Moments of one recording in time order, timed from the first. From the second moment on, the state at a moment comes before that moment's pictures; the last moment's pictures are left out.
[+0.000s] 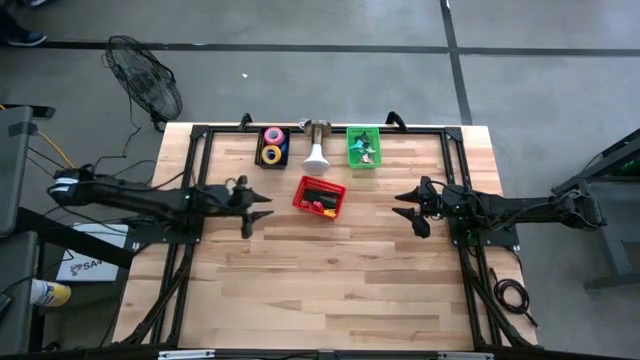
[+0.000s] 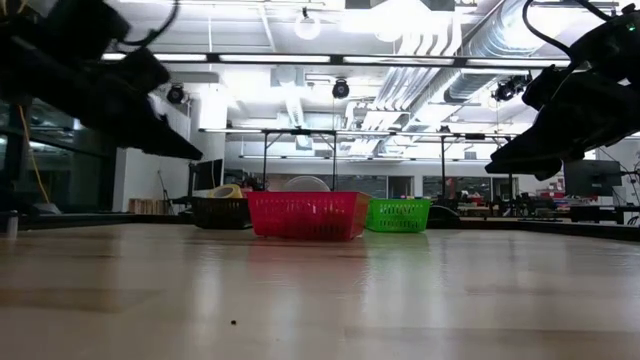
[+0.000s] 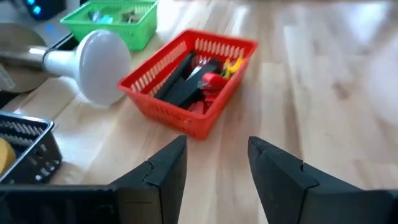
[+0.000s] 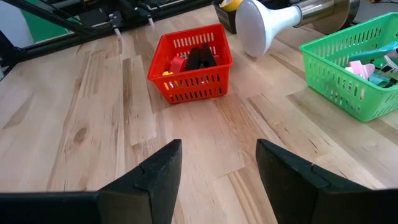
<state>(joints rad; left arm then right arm) 0.01 0.85 0.18 0.28 -0.19 -0.03 -0.13 0.41 0.01 0.05 0.10 0.25</state>
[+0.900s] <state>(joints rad) 0.01 0.10 0.02 0.01 0.05 -0.06 -0.13 0.41 0.01 0.05 0.10 0.25</state>
